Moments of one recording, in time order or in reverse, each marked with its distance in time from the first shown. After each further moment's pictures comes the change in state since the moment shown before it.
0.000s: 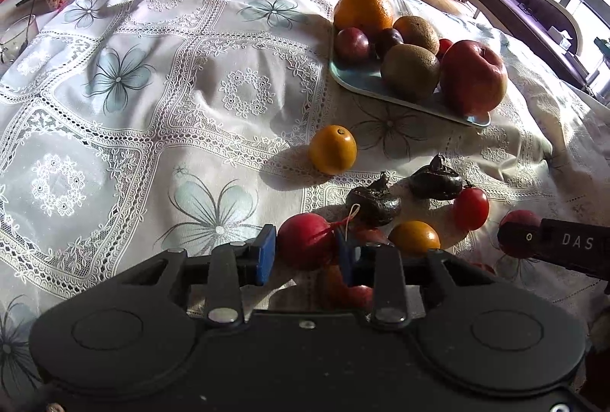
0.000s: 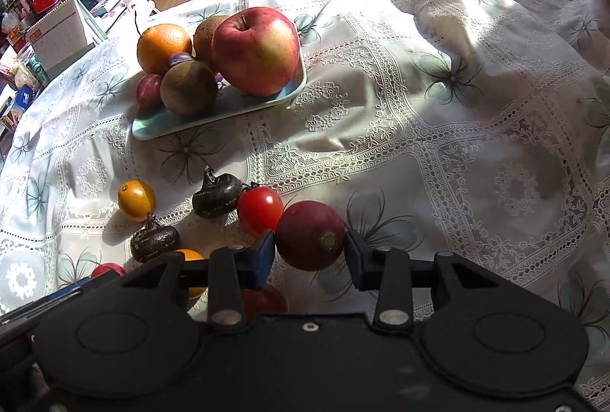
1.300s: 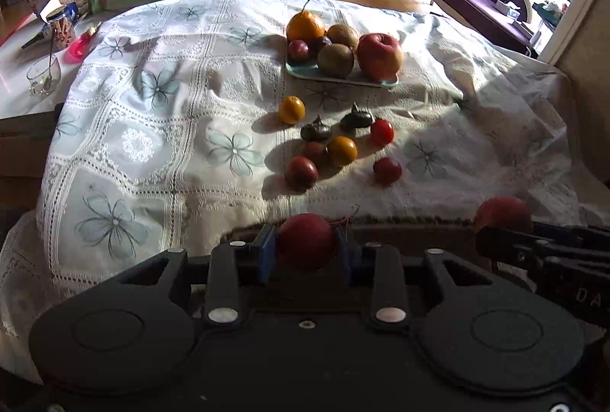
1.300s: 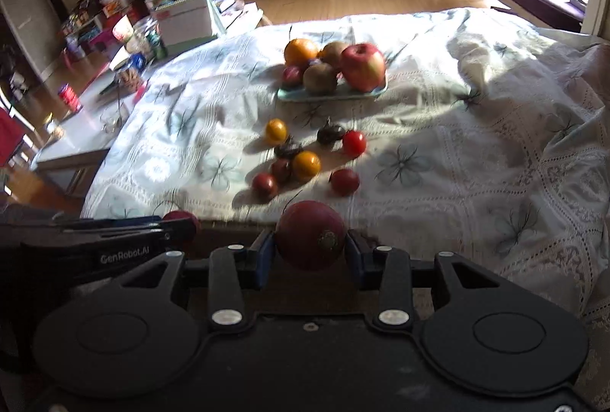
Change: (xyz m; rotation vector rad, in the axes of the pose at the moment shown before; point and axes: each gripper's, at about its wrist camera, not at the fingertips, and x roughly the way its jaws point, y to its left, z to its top) left arm -0.156 -0.019 -0.076 0.151 0.000 -0.031; right arm -0.188 -0.001 -0.118 -0.229 -0.061 0.207
